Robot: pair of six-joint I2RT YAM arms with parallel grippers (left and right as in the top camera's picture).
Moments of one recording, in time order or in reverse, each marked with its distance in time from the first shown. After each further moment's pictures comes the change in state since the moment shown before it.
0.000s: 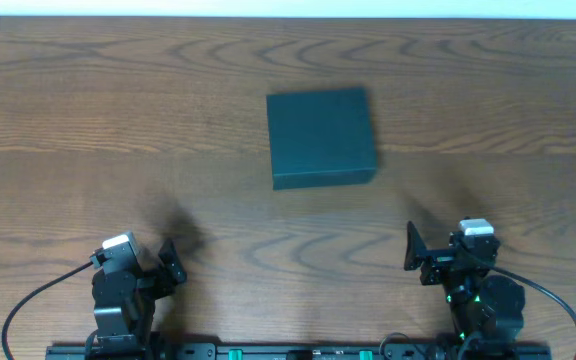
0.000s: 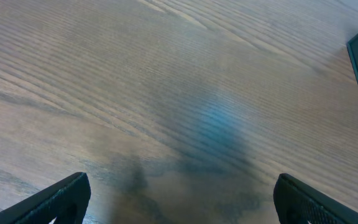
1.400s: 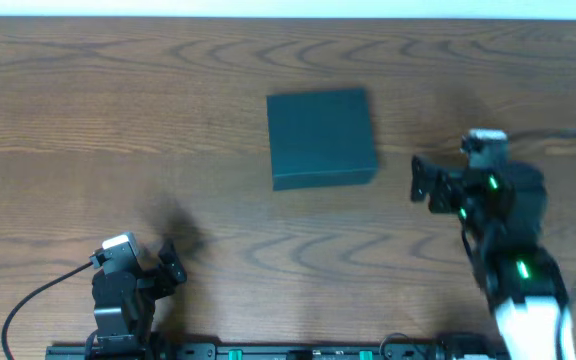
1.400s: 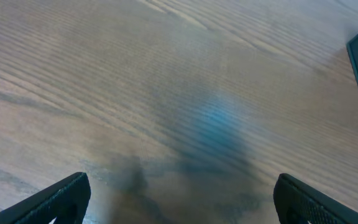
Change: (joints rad) left arm 0.000 0.000 0.000 0.000 0.000 -0.003; right arm -0.001 0.808 0.548 0.044 -0.008 0.099
